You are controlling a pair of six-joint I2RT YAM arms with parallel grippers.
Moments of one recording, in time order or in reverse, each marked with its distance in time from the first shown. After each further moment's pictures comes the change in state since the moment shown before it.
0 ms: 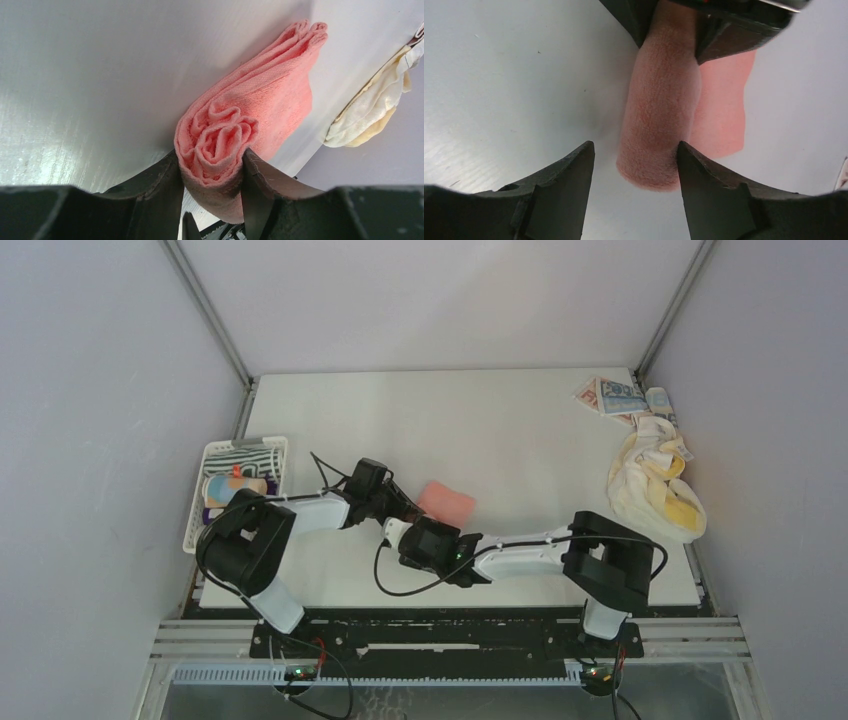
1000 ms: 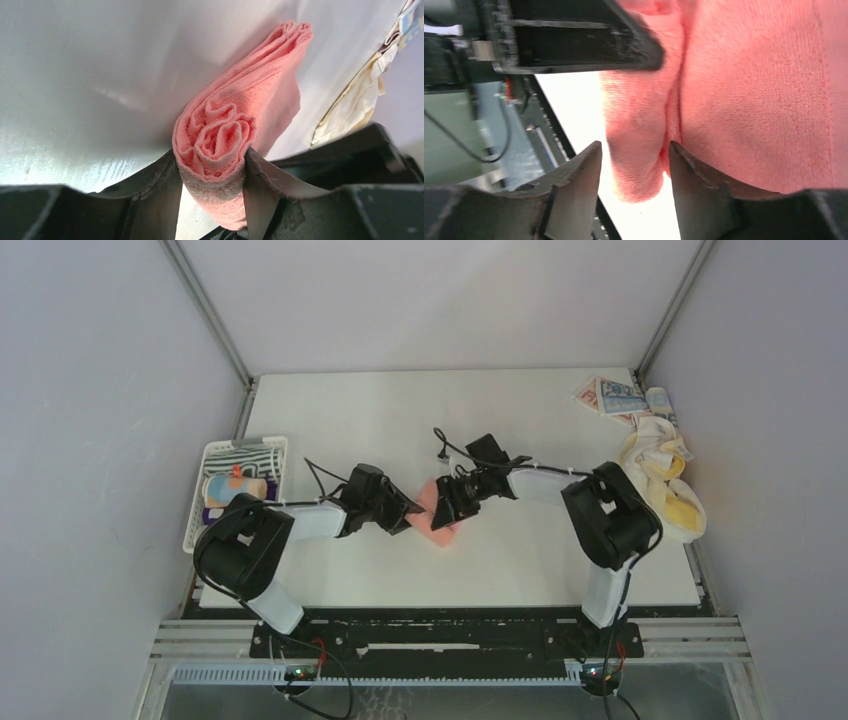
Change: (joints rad) left arm 0.000 -0.029 -0.088 0.156 -0.027 -0.043; right arm -0.674 0.208 0.154 -0.070 -1.320 0.479
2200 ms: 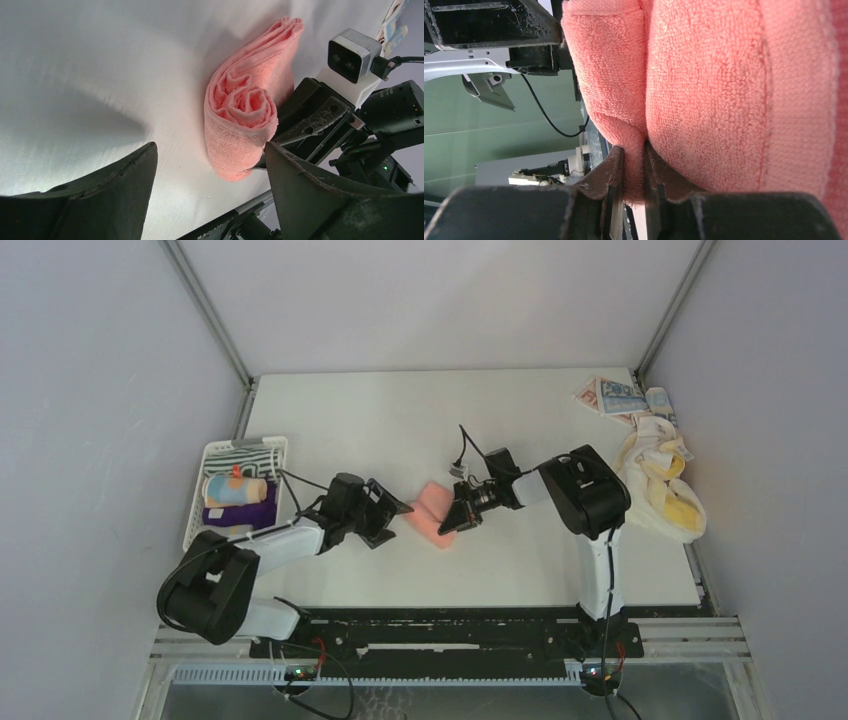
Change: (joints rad) left arm 0.041 -0.266 -0.123 -0.108 -0.032 0.019; right arm -0.106 0.201 -0.122 0.446 -0.373 0.233
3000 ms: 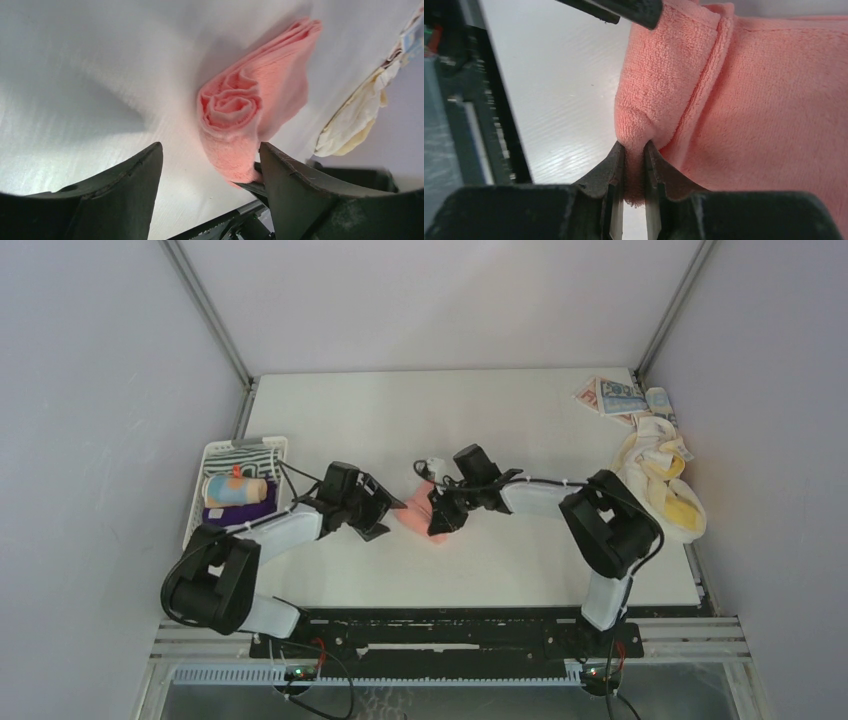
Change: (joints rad) left arm 0.071 0.077 0.111 -0.150 0.040 0.059; right arm 0.251 -0.322 0.037 -0.331 0.591 -0.591
